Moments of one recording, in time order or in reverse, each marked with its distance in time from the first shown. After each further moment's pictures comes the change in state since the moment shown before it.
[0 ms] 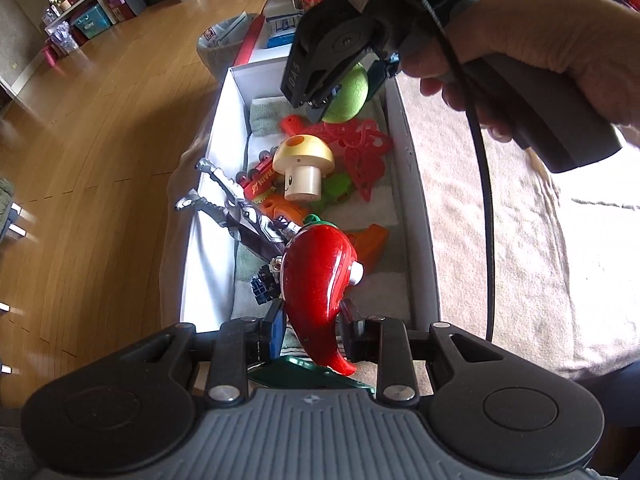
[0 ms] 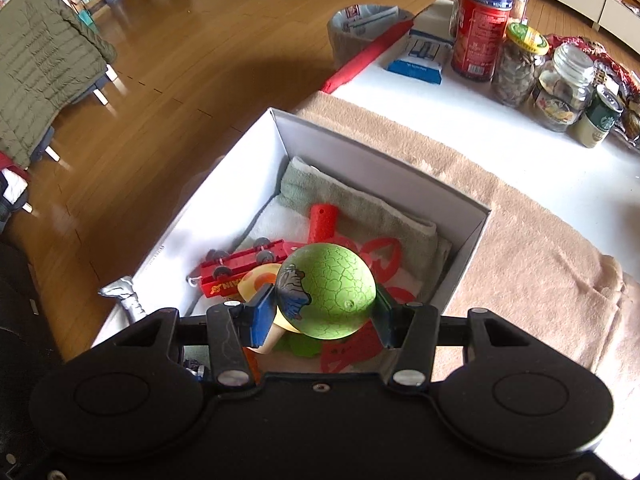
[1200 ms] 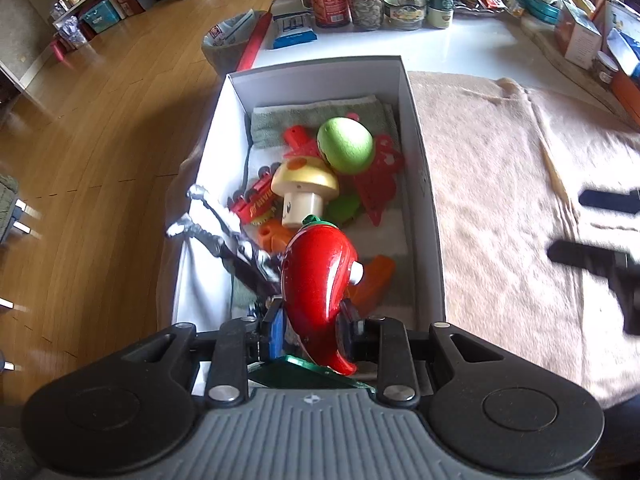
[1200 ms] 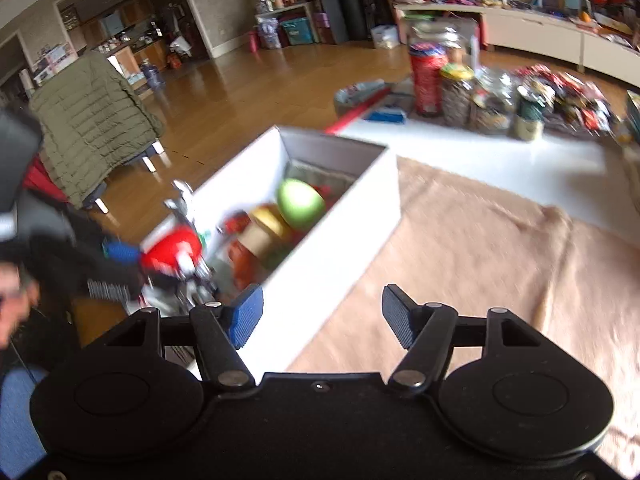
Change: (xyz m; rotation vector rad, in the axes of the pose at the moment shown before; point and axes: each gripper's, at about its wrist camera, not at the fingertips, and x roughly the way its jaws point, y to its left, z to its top) left arm 0.023 -0.007 0.038 -0.032 0.011 0.032; right arm -0.093 -0.074 -0.175 0.043 -0.305 0.104
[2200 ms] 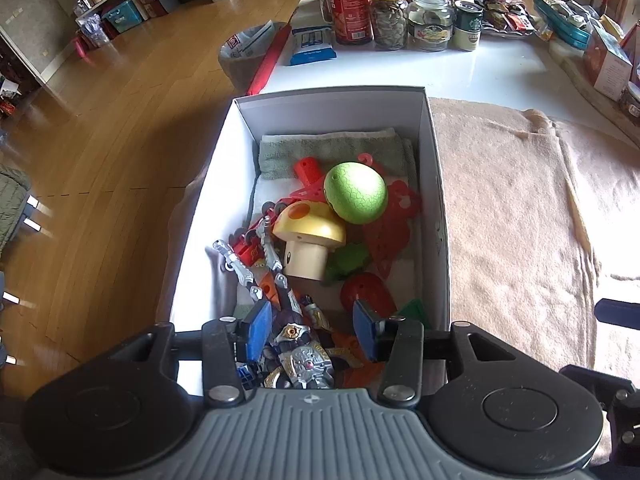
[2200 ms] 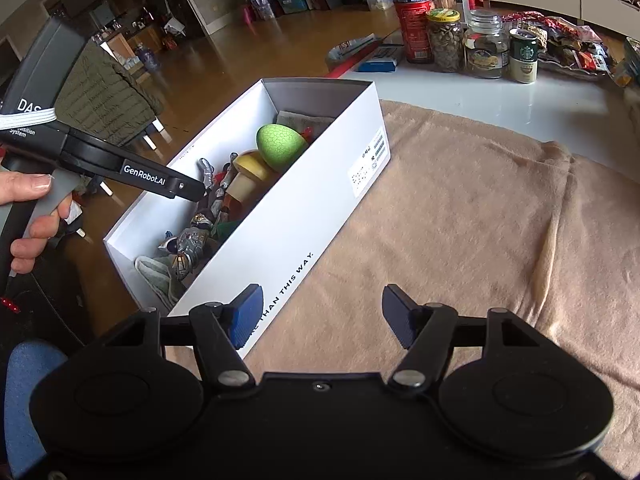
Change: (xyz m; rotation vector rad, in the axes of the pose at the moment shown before) left arm 0.019 -0.009 0.032 -0.046 -0.030 0.042; right arm 0.008 -0.016 -0.019 0.038 0.068 0.059
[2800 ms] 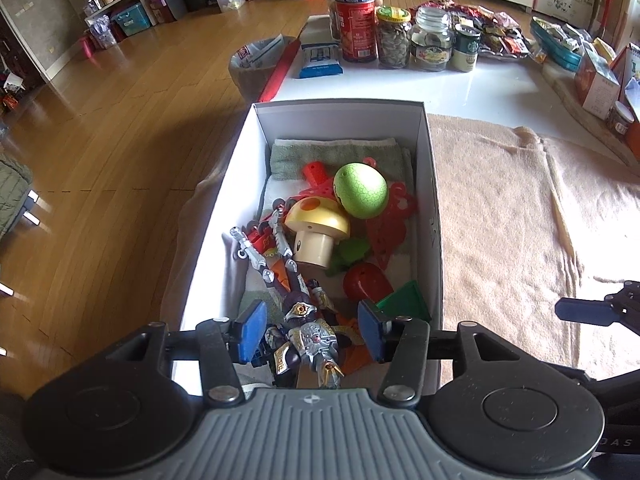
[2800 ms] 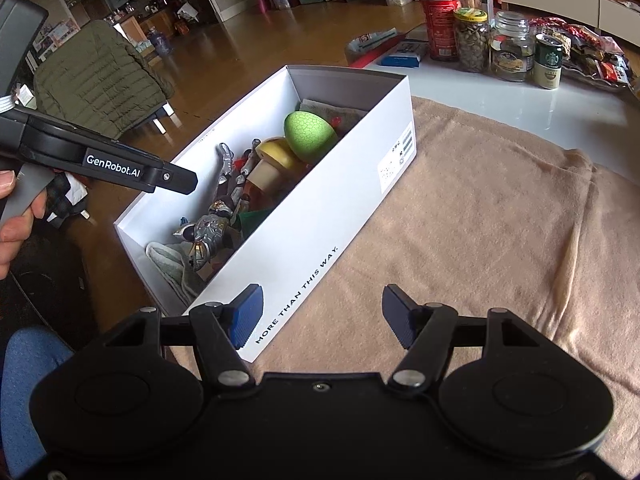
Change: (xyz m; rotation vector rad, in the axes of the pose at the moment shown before) left arm -0.033 0.017 -0.024 -0.053 -0.062 -0.025; right arm 0.010 0.029 0.003 -0.058 0.021 0.003
